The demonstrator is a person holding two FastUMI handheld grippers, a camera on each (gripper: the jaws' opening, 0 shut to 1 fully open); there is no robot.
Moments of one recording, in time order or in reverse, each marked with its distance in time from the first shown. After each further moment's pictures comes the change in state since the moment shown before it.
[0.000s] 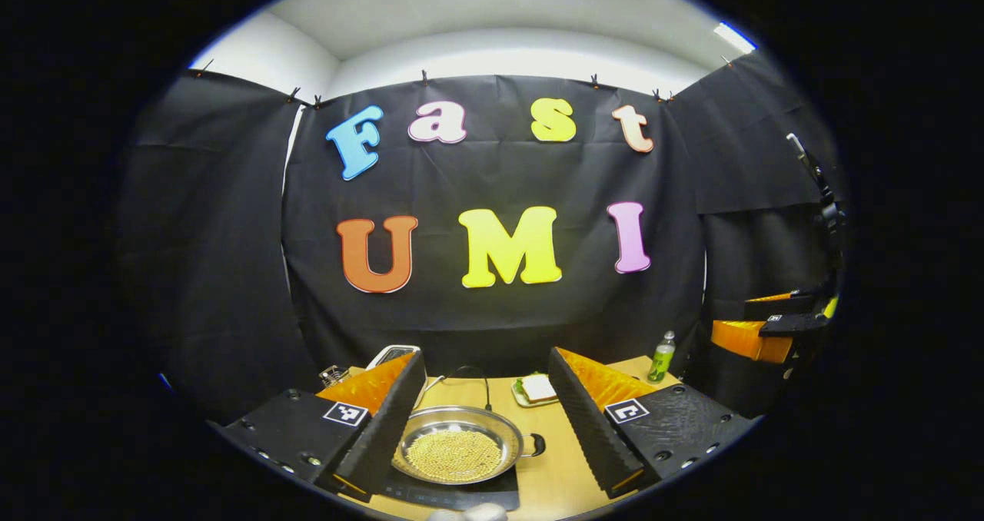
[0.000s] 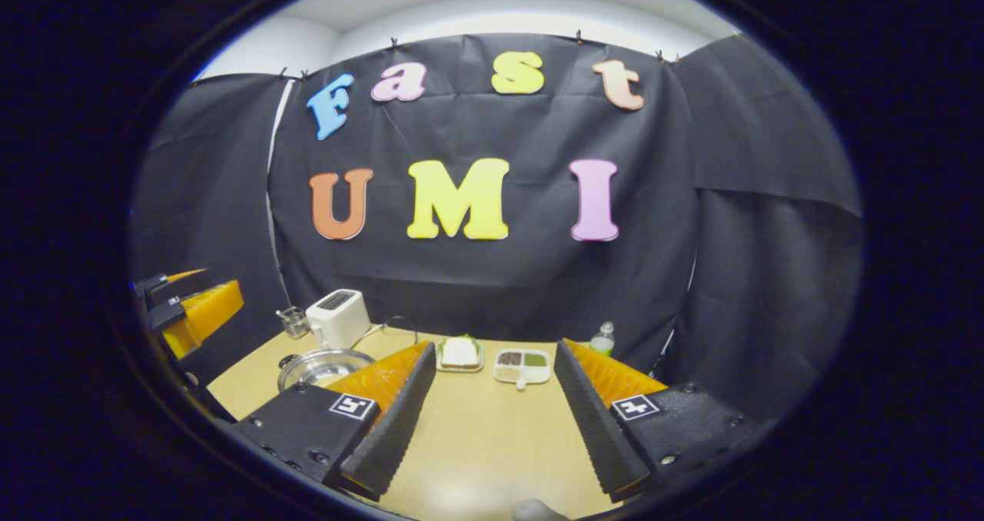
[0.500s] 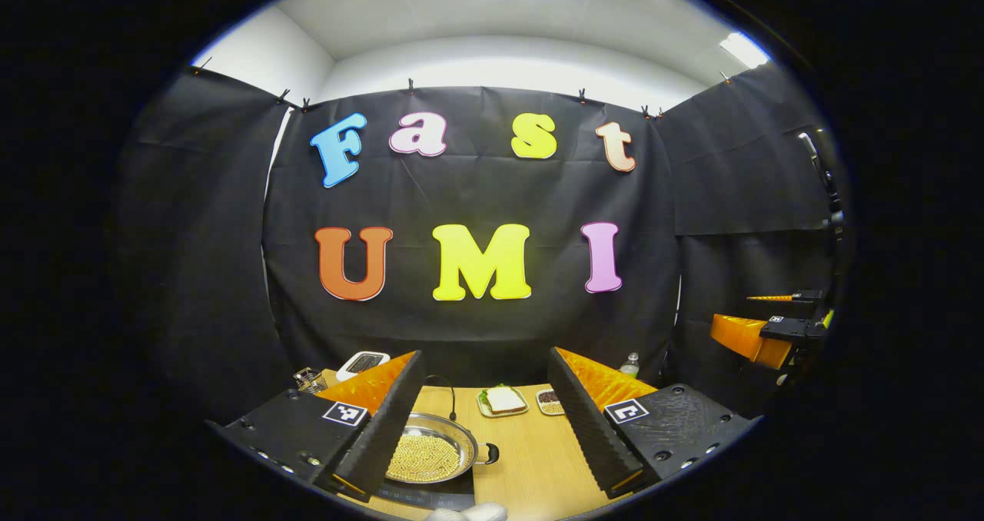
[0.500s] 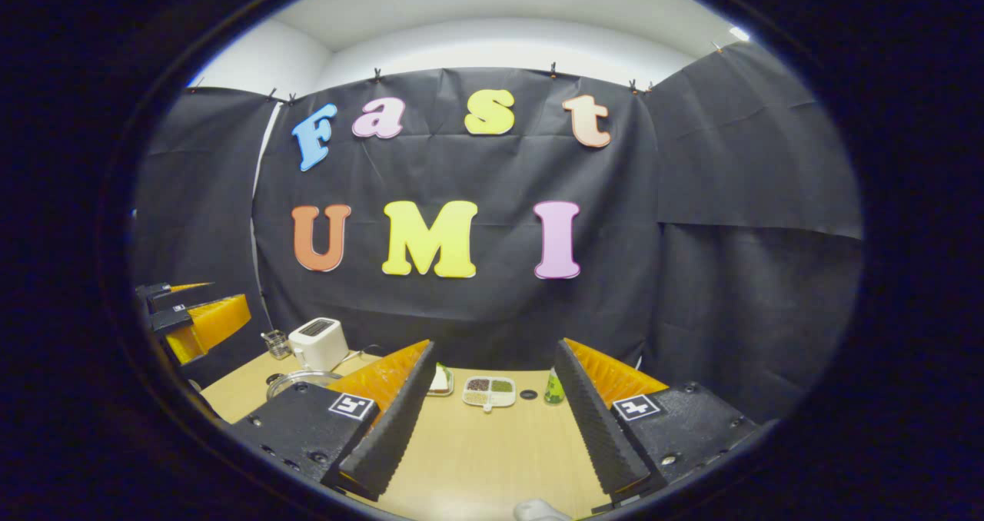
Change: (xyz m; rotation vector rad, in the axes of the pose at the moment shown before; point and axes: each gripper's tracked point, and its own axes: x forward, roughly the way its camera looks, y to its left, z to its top) left arm -0.008 -0.042 0.031 -0.042 -0.021 -0.047; right arm -0.044 -0.047 0.042 0.021 -0.122 -0.085
